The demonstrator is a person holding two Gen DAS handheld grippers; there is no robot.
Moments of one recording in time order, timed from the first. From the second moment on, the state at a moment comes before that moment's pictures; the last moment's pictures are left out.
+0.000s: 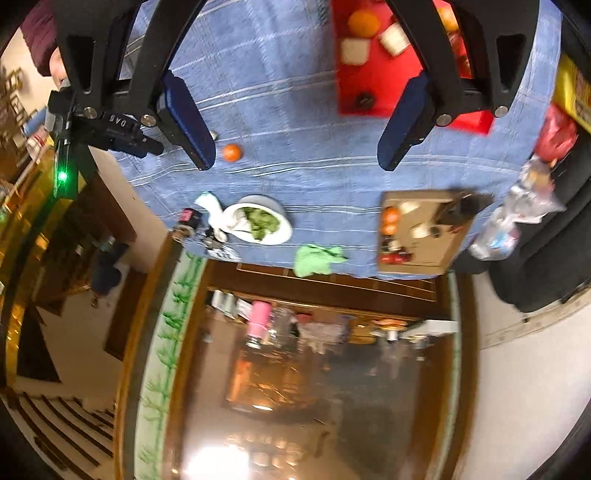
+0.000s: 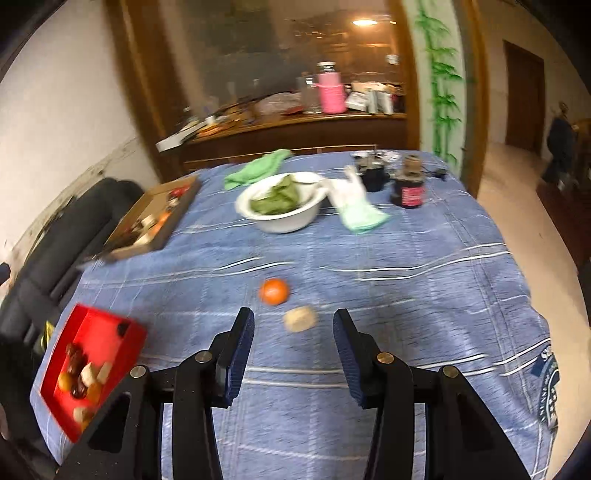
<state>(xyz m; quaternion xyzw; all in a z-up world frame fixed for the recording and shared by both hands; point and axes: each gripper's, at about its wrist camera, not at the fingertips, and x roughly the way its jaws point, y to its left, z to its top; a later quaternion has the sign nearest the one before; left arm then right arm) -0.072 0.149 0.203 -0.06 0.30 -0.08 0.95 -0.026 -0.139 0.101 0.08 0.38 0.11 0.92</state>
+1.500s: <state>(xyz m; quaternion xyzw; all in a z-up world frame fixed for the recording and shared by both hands) 0.058 0.072 0.058 -0.07 0.43 -0.12 0.89 0.031 -0.146 0.029 0.12 0.40 0.08 0.90</state>
